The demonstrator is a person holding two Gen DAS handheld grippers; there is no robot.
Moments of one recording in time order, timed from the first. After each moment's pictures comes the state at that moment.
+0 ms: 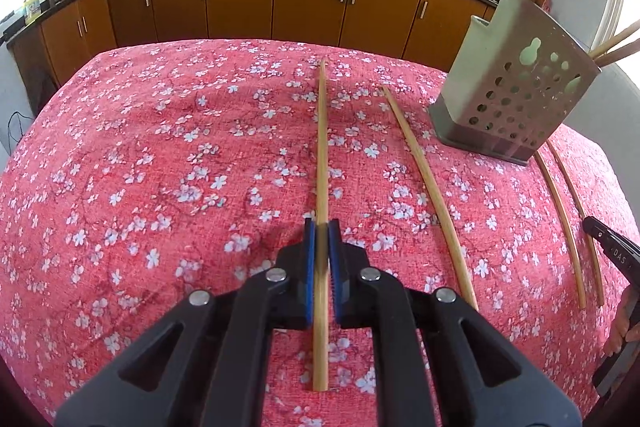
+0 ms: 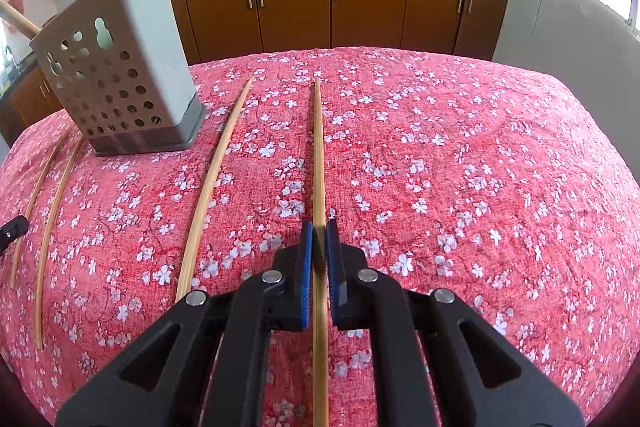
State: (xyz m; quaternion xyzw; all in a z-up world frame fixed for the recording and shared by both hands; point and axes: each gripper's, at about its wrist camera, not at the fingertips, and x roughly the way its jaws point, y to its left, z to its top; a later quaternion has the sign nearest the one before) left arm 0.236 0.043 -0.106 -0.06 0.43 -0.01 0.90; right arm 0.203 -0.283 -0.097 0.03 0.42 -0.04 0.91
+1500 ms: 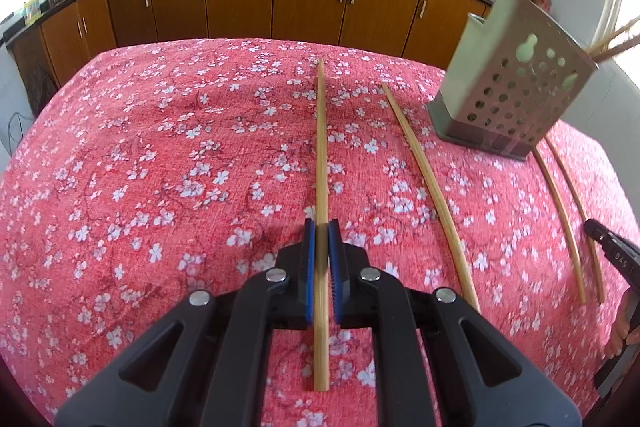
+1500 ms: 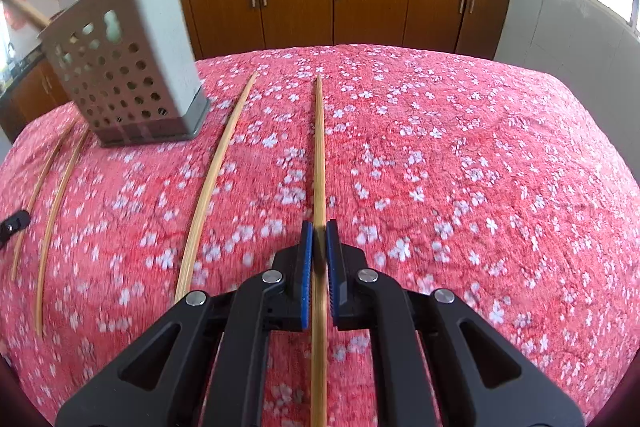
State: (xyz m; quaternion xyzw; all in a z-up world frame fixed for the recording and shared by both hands) left arm 0.231 0.037 -0.104 -0.05 0.43 -0.01 0.90; right arm 0.189 -0.281 -0.097 0.03 0.42 -0.03 0.91
